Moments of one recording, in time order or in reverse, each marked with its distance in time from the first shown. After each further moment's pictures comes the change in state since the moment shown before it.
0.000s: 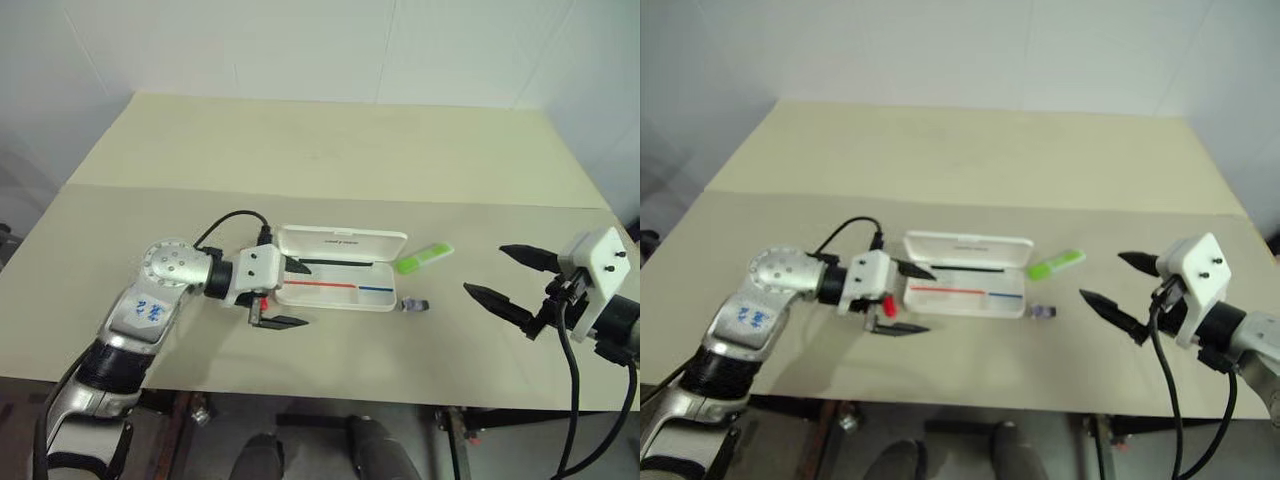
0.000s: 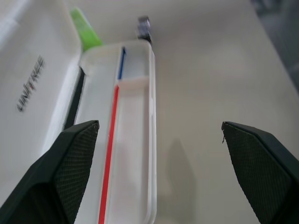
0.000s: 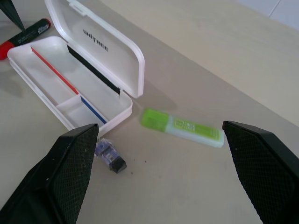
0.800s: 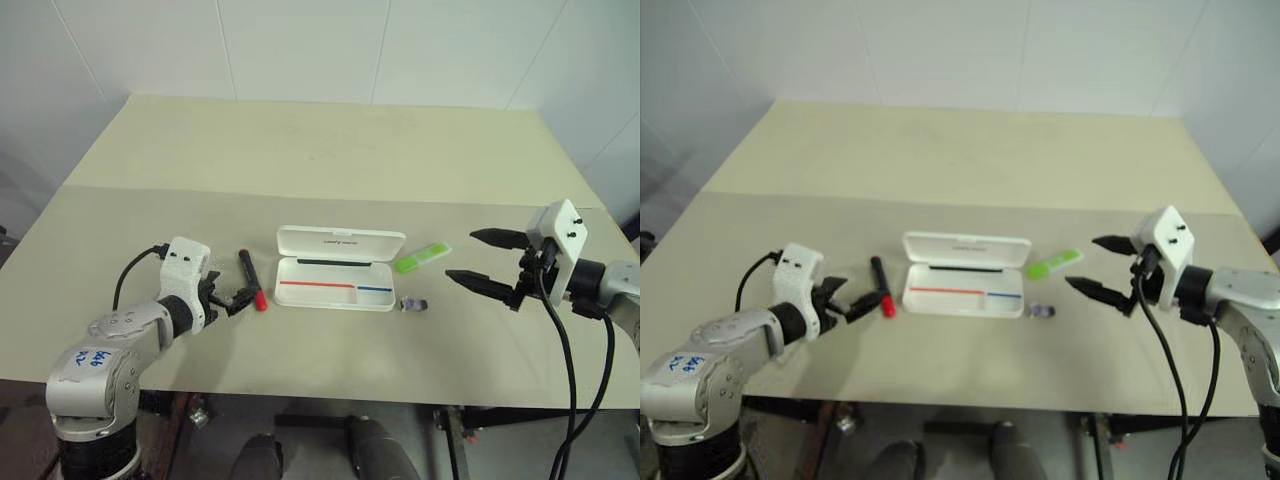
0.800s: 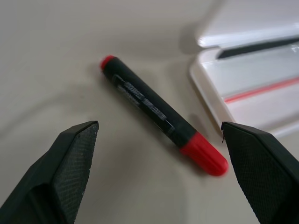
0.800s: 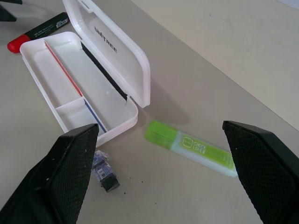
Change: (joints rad) left arm 0.161 -0.315 0.392 -0.414 -0.099 1.060 0.855; right arm -0.300 -0.047 0.237 0.294 -0.101 -0.090 0.187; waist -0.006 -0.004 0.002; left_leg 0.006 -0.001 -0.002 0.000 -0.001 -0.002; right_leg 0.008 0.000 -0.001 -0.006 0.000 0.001
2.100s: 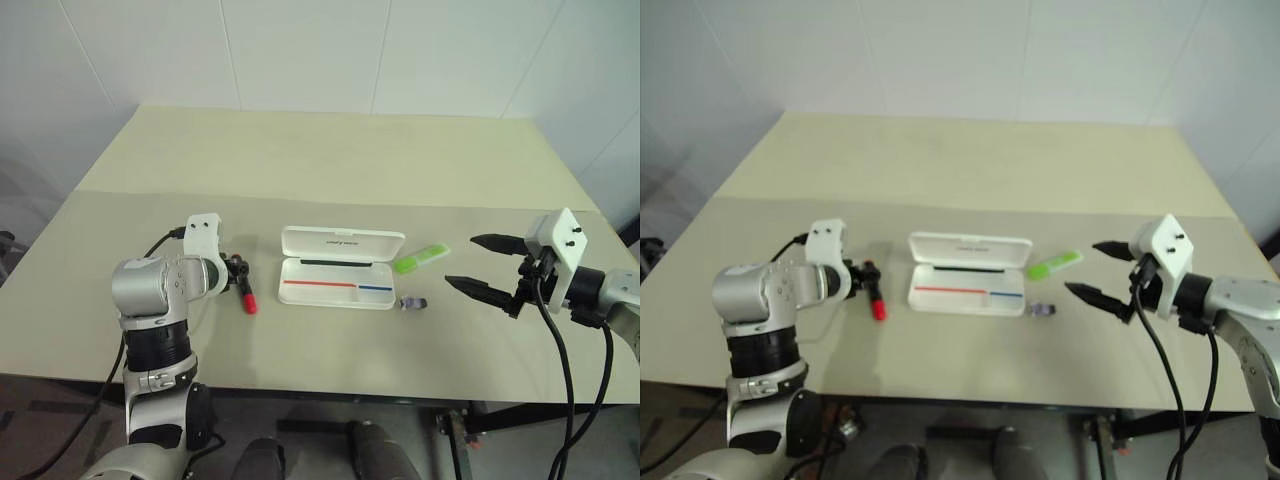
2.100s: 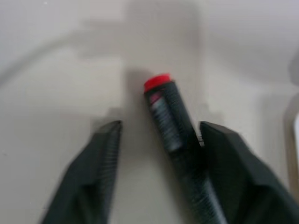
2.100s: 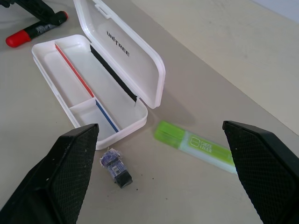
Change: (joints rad) left arm -0.433 -0.129 0.009 0.569 0.161 0.187 0.261; right arm 0.077 0.003 -0.023 -0.053 0.011 -0.015 -0.043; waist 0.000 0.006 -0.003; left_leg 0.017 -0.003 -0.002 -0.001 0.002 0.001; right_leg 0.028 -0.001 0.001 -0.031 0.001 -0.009
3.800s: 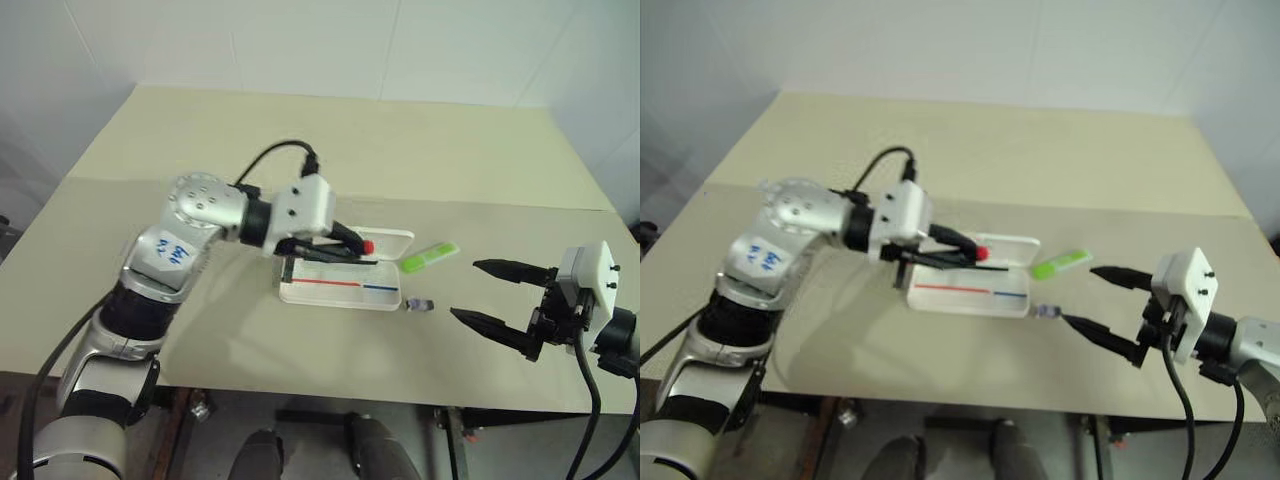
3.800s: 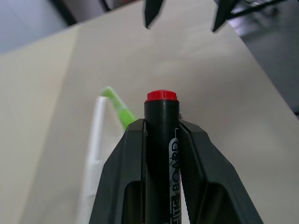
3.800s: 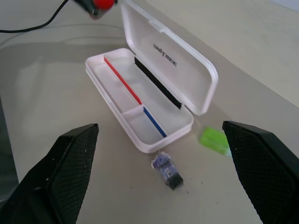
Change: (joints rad) left arm -0.161 0.339 -0.651 -0.048 -0.085 -1.178 -1.099; right arm 0.303 0.045 -0.234 -0.251 0.164 -0.011 0.029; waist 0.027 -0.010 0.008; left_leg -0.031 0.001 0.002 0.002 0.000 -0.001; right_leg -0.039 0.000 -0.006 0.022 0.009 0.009
